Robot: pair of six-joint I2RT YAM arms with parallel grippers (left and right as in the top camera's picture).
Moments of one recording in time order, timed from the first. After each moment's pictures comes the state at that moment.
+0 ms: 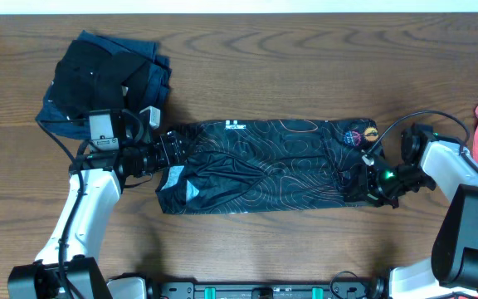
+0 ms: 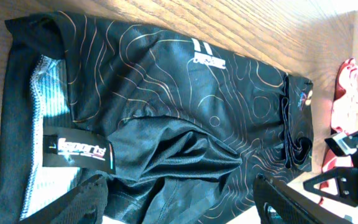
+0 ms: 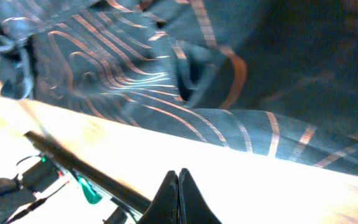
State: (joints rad) left arm 0.10 1.40 0.78 -0.47 0.69 -0.27; right arm -0.20 1.69 0.88 -1.05 -0.59 -0.08
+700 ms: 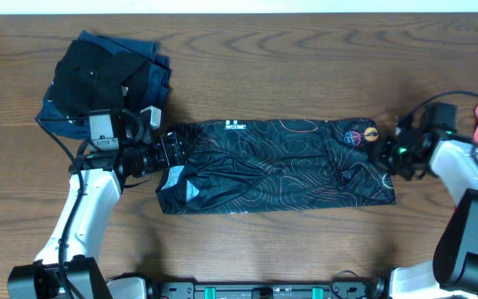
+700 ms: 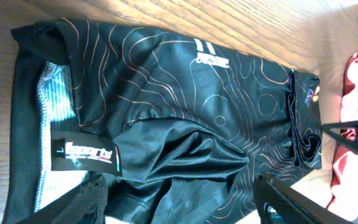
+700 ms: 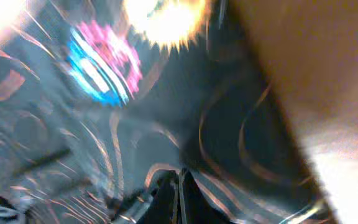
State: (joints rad) left arm 0.10 1.40 0.78 -0.47 0.67 -0.22; right arm -0.23 1.67 0.89 -0.63 -0.39 0.25
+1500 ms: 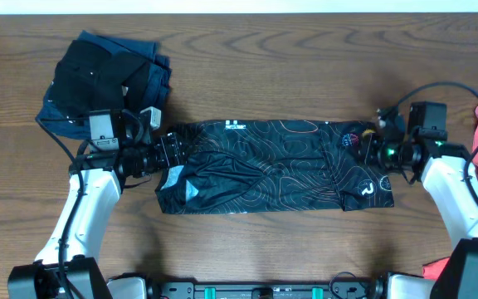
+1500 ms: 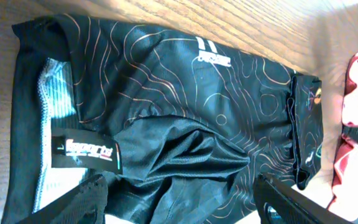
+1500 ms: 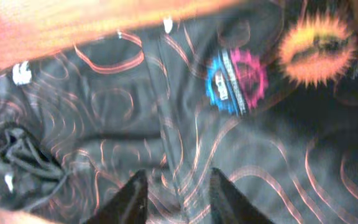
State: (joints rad) left arm 0.10 1.40 0.78 -0.49 0.67 -0.22; right arm -0.12 1.48 0.86 -0.55 -0.47 0.19
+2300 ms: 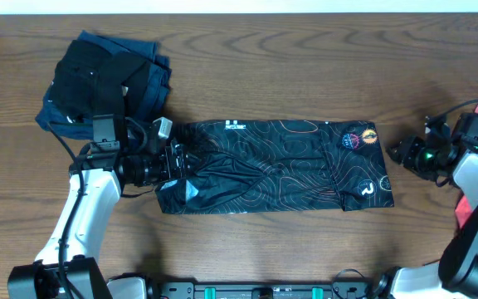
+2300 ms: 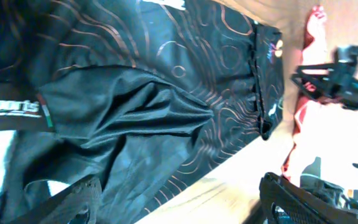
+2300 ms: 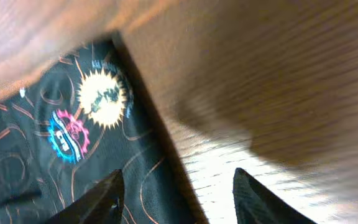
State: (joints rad) left arm 0.10 1.40 0.78 -0.64 0.85 -0.09; right arm -0.44 1.66 0.86 -0.47 -0.45 0.08
